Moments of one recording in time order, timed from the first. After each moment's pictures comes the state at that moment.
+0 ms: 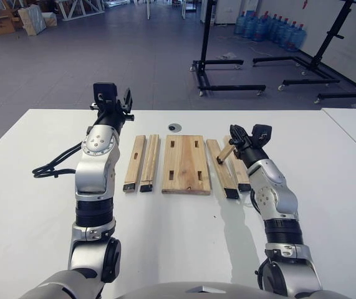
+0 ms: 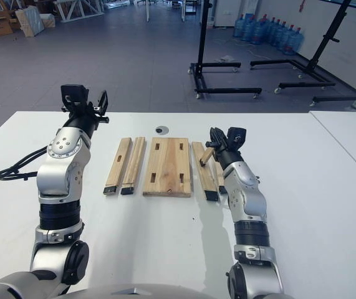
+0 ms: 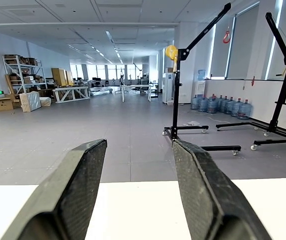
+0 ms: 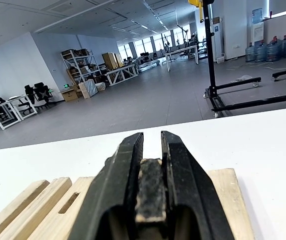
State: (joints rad) left arm -0.55 0.08 0.13 -0.22 0.00 0.58 -0.02; right arm -0.34 -0.14 -0.17 0.12 0.39 0.23 0.20
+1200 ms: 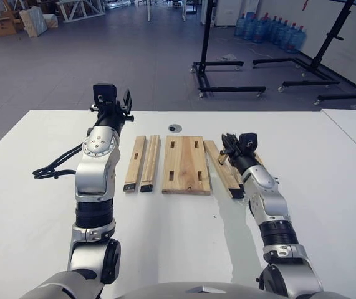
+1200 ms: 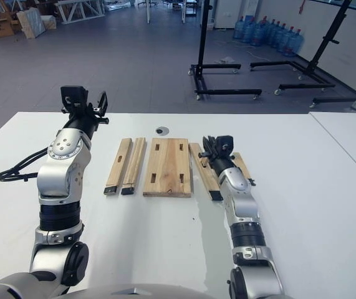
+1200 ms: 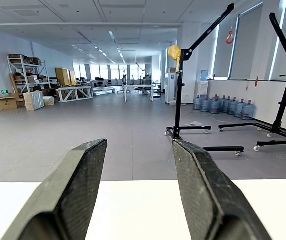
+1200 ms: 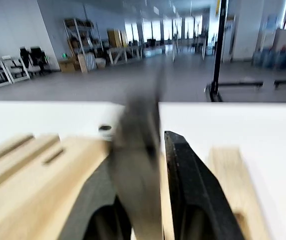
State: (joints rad) left arm -0.54 0.08 0.12 -0.22 0.00 0.58 0.00; right arm -0.30 -0.14 -0.09 0.28 0.23 0.11 0.26
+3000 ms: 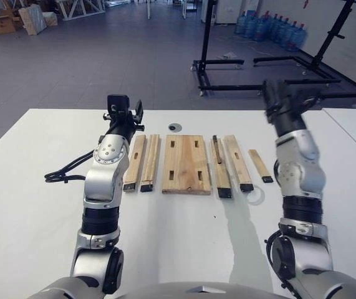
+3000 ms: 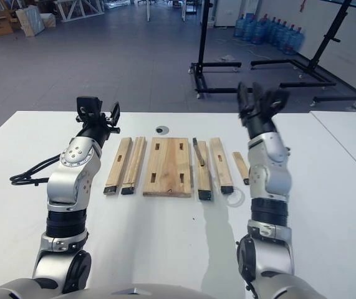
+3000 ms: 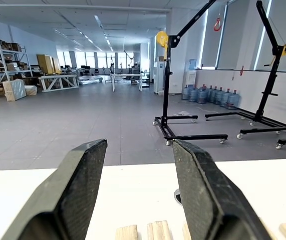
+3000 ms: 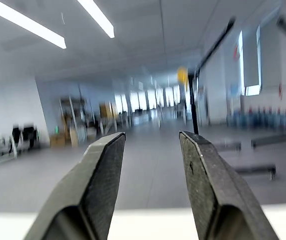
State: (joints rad) left arm -0.48 0.05 0.05 -0.23 -0.03 0.58 0.01; right arm -0.53 -0.27 -0.33 -0.02 0.44 0.16 0.18
